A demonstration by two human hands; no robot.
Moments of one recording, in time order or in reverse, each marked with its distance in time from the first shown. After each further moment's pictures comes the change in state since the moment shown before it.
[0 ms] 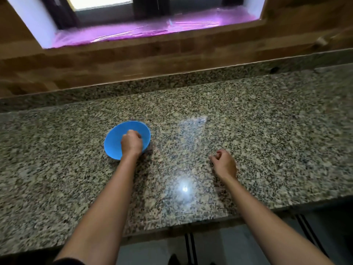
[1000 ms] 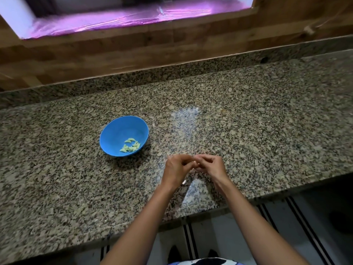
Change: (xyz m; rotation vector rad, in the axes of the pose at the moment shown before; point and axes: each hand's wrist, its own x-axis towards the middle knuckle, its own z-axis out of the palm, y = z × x) left_hand -0.129 0.015 0.057 -0.385 -0.434 0.485; right_hand -0.062 -0.019 0.009 0.789 -0.319 0.094
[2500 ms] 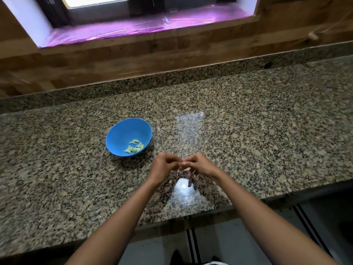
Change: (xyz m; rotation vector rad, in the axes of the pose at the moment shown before) left_hand 0.003 -0.015 -0.039 -0.139 -0.022 -0.115; right_hand 0.020 -0.013 0.015 -0.451 -0.466 -0.043
